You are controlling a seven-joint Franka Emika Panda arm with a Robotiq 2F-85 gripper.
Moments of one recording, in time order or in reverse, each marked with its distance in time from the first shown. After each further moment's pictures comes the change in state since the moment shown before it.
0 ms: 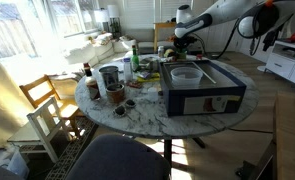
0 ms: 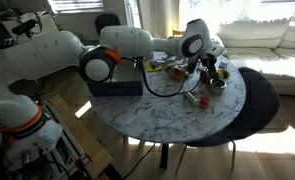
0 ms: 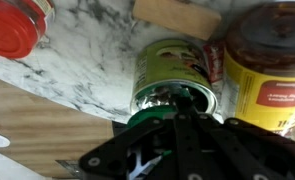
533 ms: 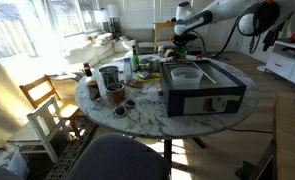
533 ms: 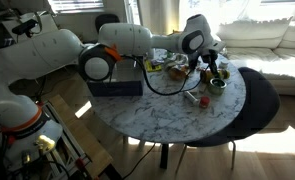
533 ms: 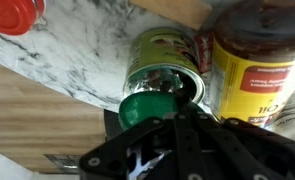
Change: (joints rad) arm 0.000 -0.021 0.015 0.000 0.000 0.000 -0.068
